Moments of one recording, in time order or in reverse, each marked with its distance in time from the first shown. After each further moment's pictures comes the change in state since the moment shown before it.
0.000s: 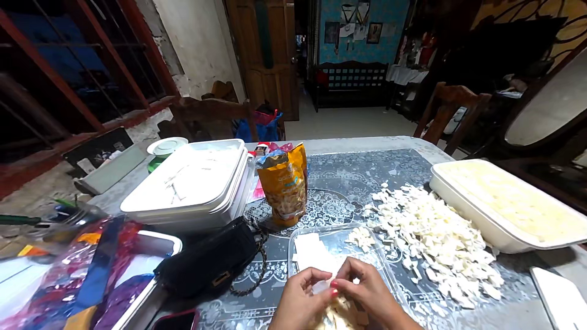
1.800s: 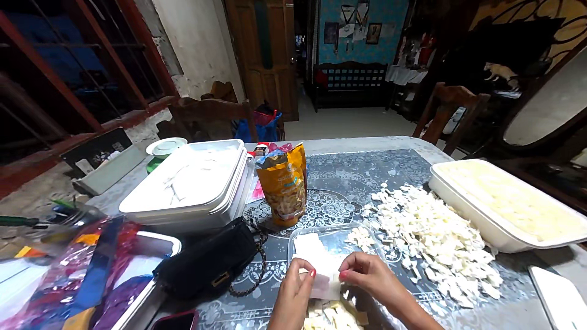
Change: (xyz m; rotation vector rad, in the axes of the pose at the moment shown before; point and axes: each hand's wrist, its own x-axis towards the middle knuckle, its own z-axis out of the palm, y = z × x) left_hand 0.002 -0.005 -0.003 0.076 0.109 0.030; right_hand 0.008 -0.017 -0.025 0.061 -0.106 0.235
